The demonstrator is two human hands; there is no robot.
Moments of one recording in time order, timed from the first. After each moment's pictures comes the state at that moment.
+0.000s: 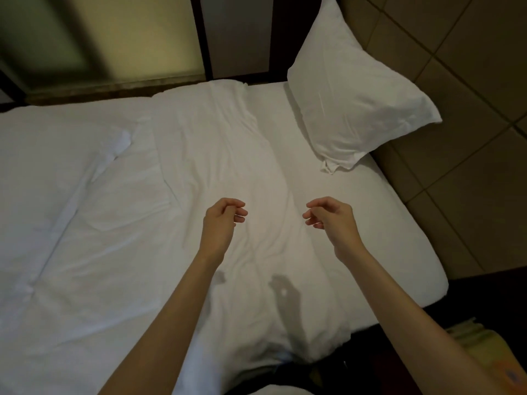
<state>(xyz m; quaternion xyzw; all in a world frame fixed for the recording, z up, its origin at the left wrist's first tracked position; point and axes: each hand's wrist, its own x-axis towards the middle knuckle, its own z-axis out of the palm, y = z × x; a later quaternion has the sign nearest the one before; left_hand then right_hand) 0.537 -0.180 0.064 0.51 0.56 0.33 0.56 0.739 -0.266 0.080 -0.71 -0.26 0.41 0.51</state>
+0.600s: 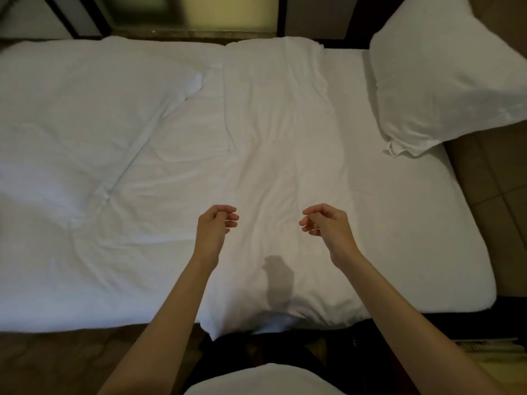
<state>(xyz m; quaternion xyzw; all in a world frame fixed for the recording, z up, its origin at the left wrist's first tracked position) 0.397 -0.274 0.028 0.35 0.67 0.37 0.54 0.621 -0.305 0.042 -0.68 -0.29 0.53 0.41</state>
